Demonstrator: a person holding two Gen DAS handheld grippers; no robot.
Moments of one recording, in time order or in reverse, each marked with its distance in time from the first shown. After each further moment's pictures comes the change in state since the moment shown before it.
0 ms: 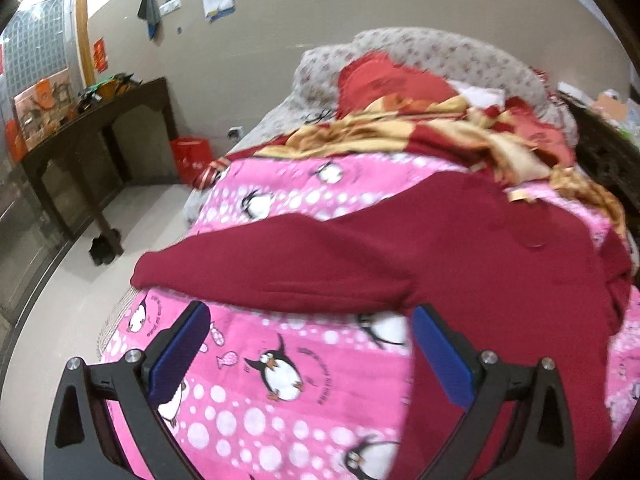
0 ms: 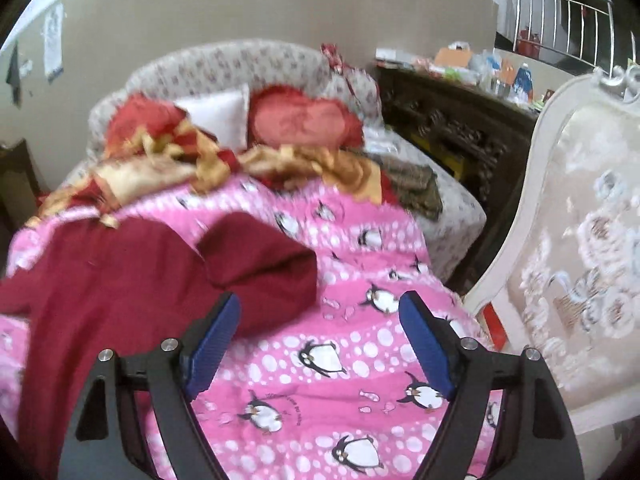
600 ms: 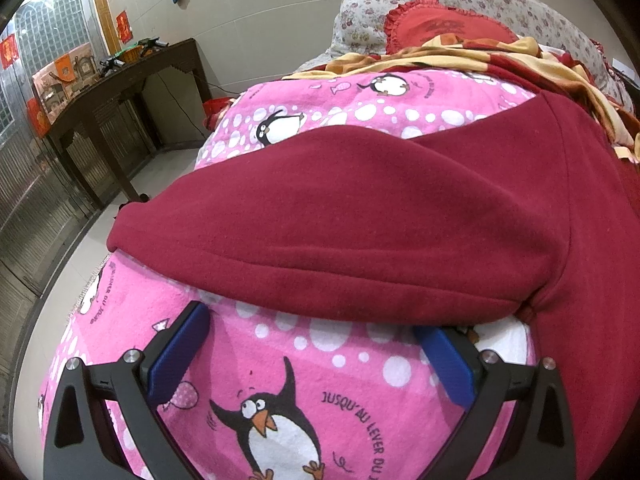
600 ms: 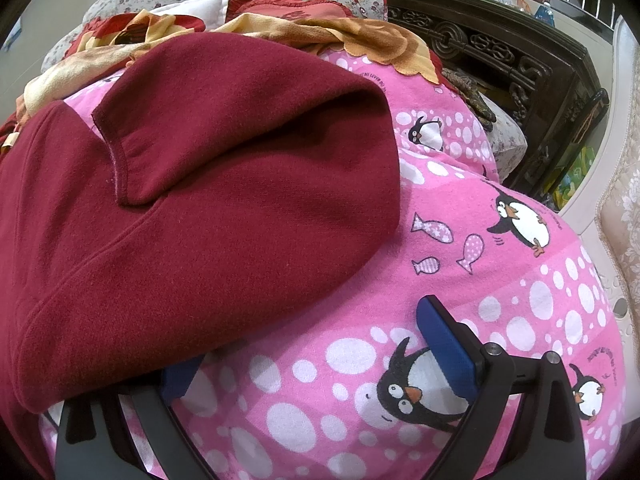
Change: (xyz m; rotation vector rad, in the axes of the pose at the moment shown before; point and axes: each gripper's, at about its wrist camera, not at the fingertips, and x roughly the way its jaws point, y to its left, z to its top) left arm 0.143 0.007 -0.033 -0.040 0.140 0.178; right arm 0.218 0.055 -0.080 0.029 0.236 -0.087
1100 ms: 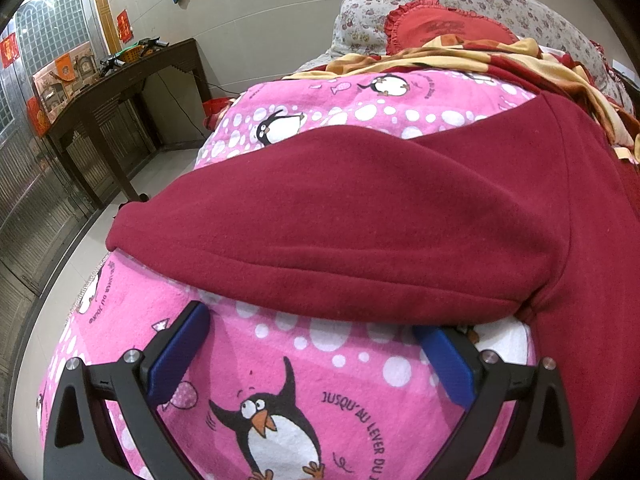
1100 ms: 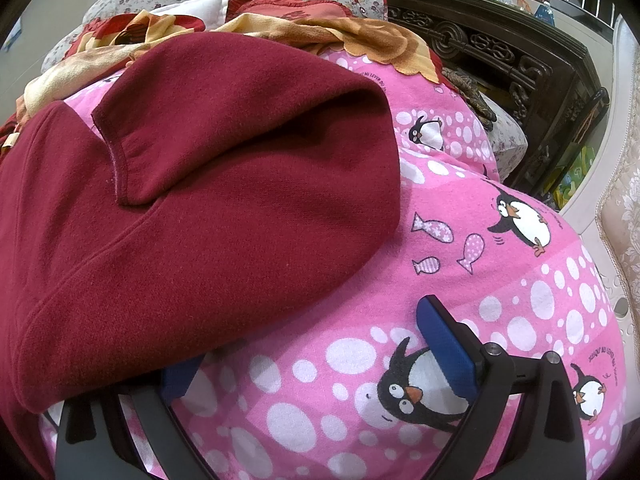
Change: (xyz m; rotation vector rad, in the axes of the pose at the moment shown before) left arm 0.000 0.003 0.000 -0.004 -0.016 0.011; right arm 0.002 0.000 0.000 0.002 -0.001 0.004
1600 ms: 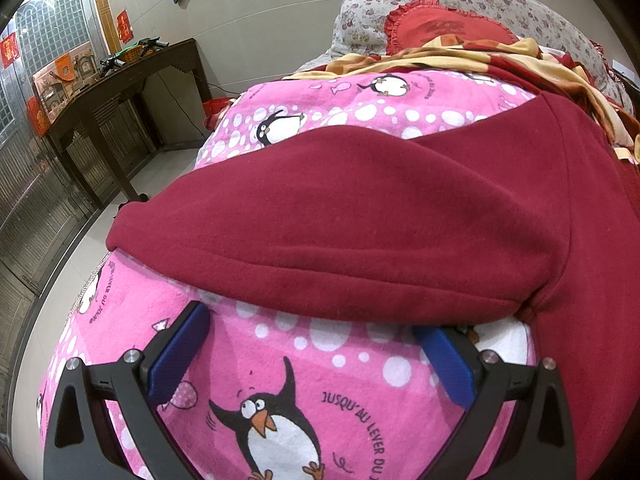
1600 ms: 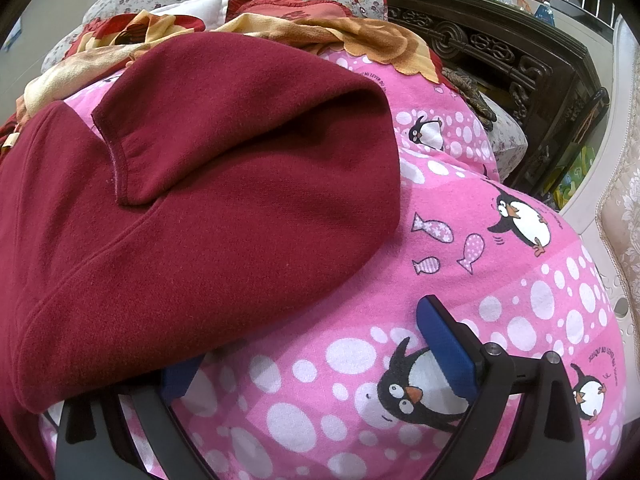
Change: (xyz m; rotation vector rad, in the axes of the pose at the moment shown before) left arm -0.002 0.004 0.000 0.001 0.000 0.001; right arm 0.000 0.000 0.000 0.000 0.000 -0.002
